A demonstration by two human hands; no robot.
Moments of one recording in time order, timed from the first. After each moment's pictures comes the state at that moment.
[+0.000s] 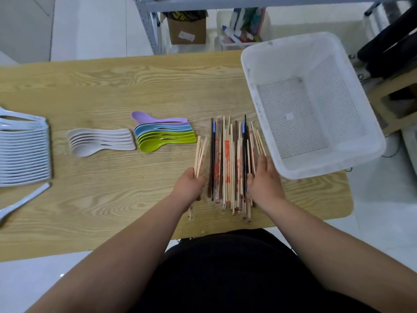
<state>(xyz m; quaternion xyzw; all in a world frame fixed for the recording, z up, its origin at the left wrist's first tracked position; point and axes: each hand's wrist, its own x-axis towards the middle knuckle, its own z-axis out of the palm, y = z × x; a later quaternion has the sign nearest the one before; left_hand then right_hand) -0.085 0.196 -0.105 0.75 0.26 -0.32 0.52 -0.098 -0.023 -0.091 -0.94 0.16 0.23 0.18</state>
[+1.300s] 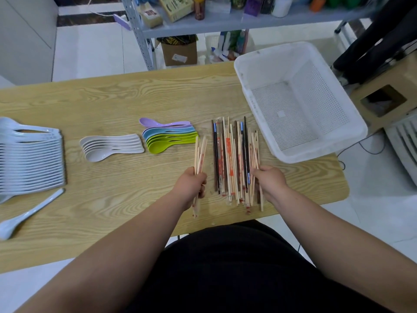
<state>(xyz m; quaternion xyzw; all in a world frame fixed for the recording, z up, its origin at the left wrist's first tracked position) -0.103 0.216 -0.076 0.68 0.26 -0.32 0.61 -0.119 -0.008 -0.071 -0.71 0.42 0.16 0.54</state>
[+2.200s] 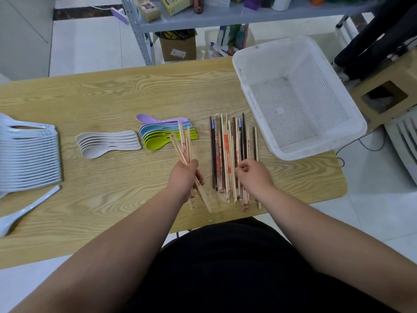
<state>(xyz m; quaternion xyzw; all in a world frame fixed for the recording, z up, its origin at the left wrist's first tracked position) -0.093 0.212 -0.076 0.67 0.32 -0.23 0.63 -0.119 0.017 -0.057 -0.90 0.20 0.21 0.33</state>
